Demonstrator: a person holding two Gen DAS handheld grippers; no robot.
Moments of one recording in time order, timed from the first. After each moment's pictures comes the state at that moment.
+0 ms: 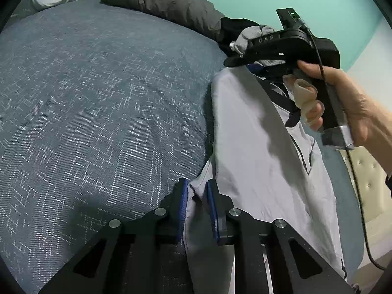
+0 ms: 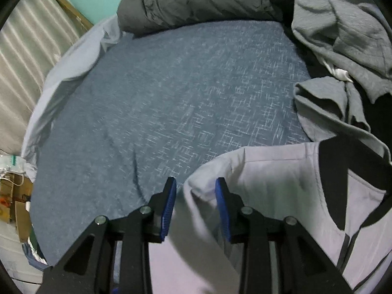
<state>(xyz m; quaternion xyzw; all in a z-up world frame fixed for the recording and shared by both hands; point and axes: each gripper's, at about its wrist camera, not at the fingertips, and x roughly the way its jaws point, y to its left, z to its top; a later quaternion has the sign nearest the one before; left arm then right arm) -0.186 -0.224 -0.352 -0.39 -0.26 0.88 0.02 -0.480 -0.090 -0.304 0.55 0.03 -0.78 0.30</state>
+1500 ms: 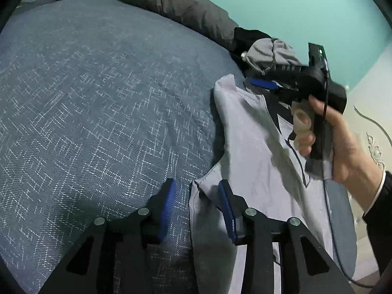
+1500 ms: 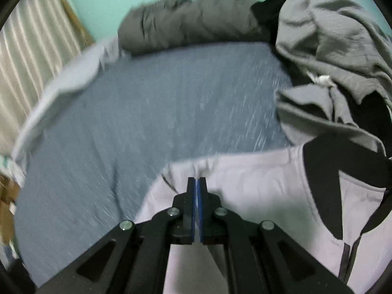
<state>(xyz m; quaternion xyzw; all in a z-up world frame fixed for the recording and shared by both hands) -0.139 -0.240 -0.347 -0.38 -0.29 0.88 -0.01 -0.468 -0.051 -0.309 0.45 -0.02 -0.83 0.32</state>
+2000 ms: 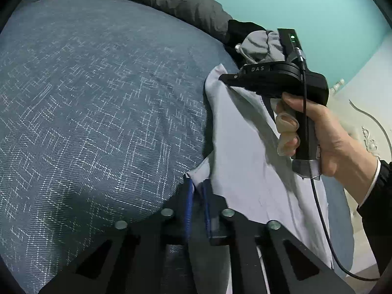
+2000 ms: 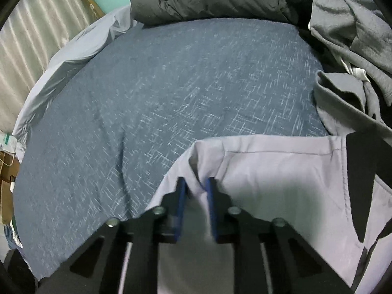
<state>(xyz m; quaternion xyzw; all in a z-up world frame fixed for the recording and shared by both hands) -0.150 -0.229 -0.354 -0.39 -0.29 0.87 0.02 -0.467 -0.088 -0.343 0.50 0.06 -0.80 0.34</state>
